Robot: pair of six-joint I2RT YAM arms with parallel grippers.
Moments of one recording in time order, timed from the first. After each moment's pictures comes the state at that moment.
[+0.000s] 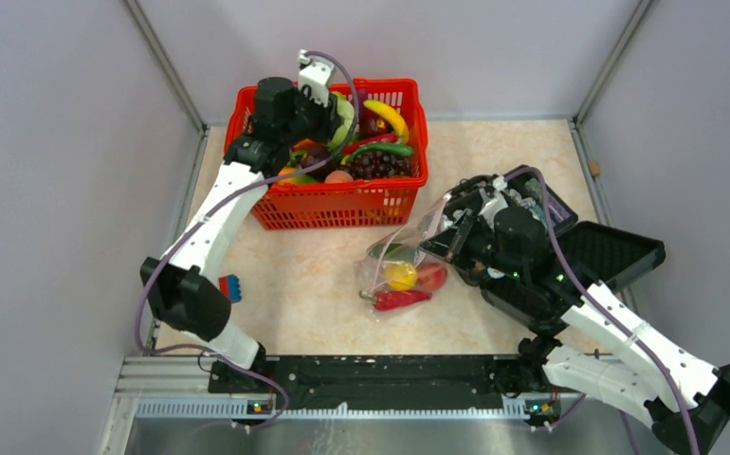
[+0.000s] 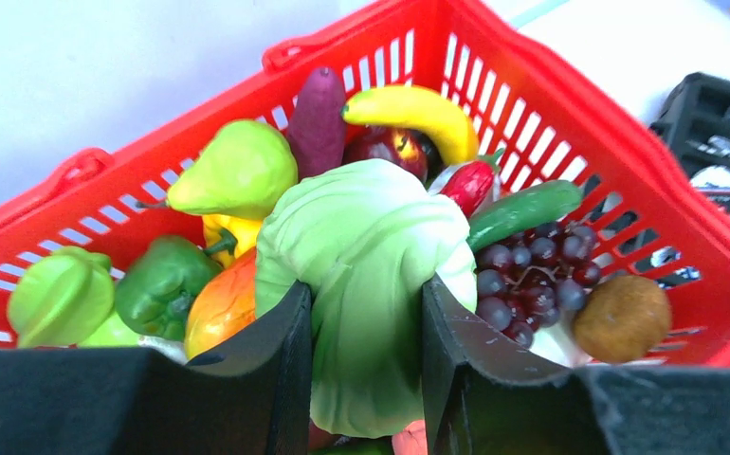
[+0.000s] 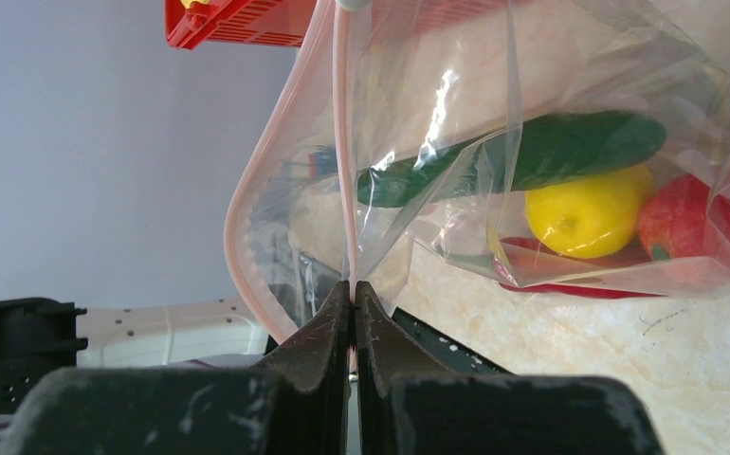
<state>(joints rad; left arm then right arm) -0.34 1.64 1.67 -0.35 0.19 0.12 0.74 0.82 0.83 -0.38 -0.10 1.07</state>
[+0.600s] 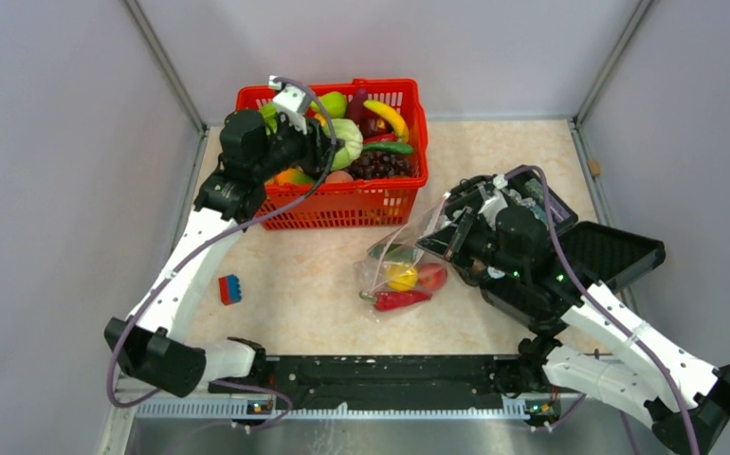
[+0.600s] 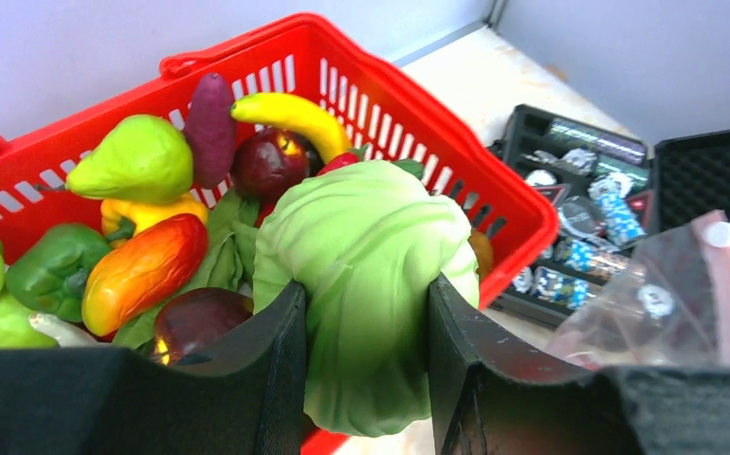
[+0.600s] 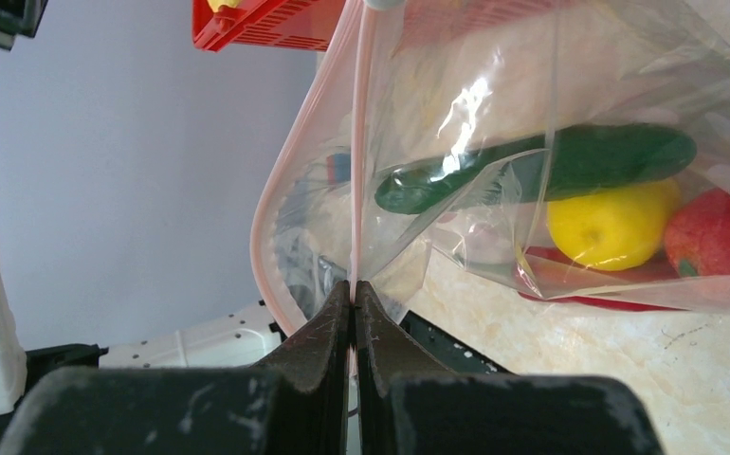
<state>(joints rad) -0.34 1.31 1.38 -0.23 0.36 -0.03 0.74 0.83 0.83 -0.34 -0.11 1.08</state>
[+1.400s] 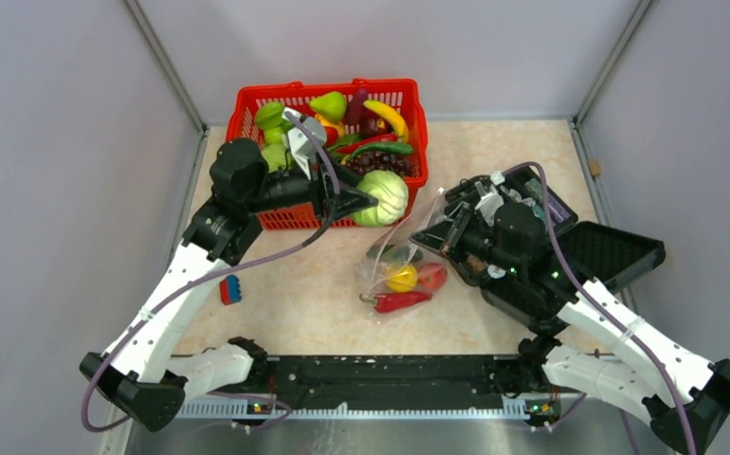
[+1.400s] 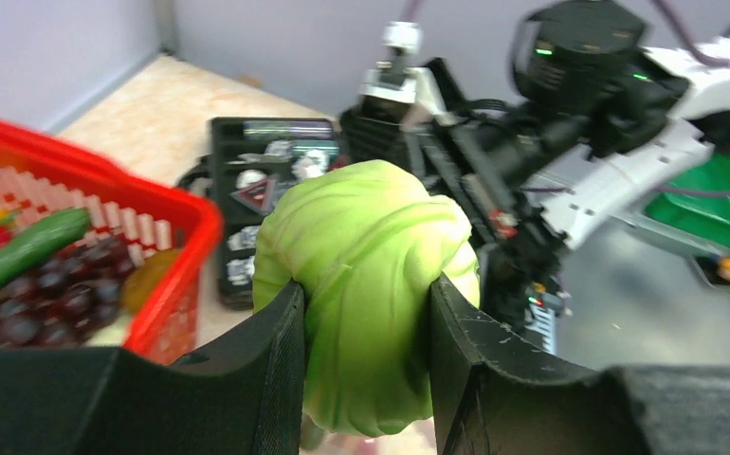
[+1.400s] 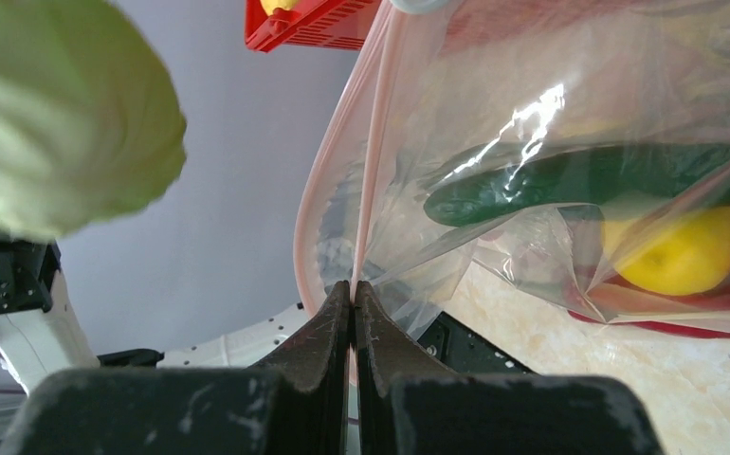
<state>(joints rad) -0.47 1.11 1.28 -0.19 0.82 -0.21 0.74 0.85 0.82 -0.25 -0.16 1.13</state>
